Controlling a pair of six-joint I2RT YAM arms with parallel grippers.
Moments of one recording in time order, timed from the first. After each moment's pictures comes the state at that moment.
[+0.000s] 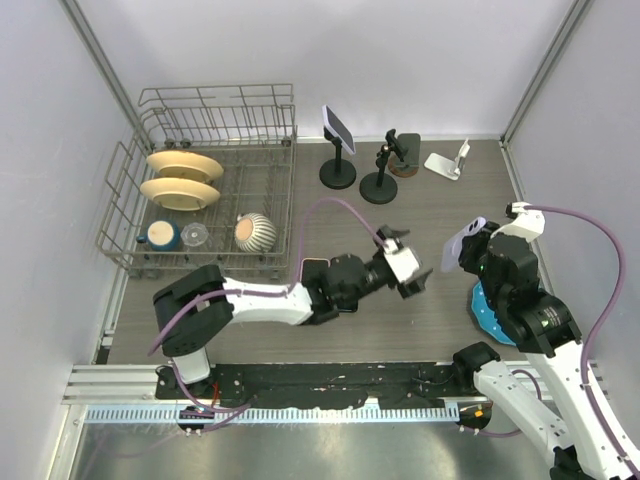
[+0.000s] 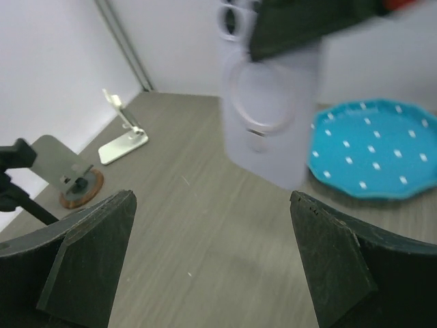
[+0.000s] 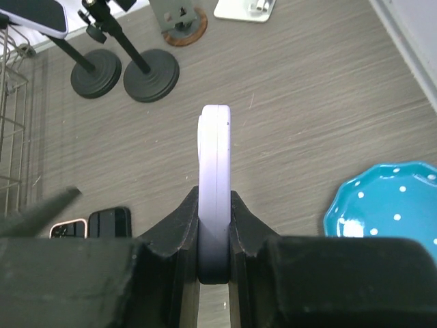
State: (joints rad) left arm -1.15 1.75 1.03 0.85 -0.09 0.24; right arm 0.39 0.58 0.90 -0.71 0.50 0.46
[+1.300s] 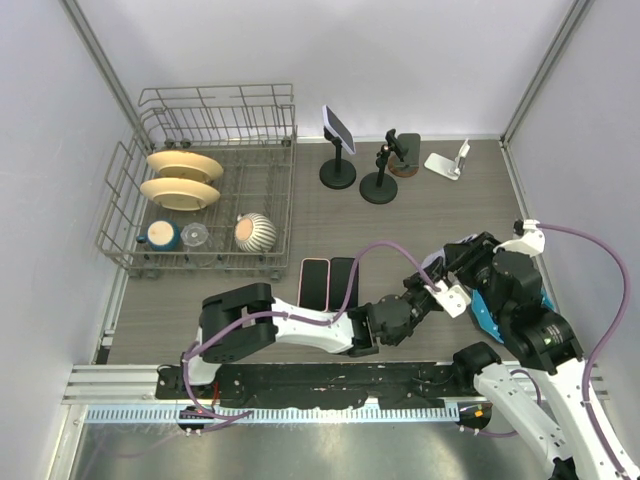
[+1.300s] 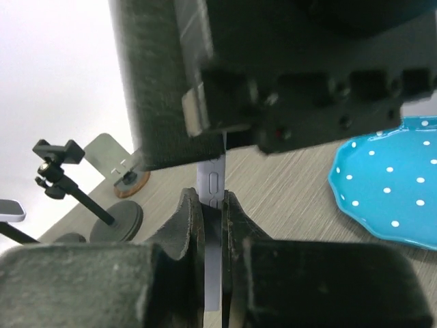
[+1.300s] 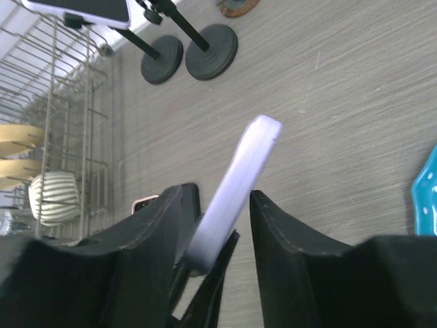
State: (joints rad) left arm -1.44 2.00 1.25 0.94 -0.60 0.54; right arm 0.39 0.47 0.82 -0.73 0.34 0.73
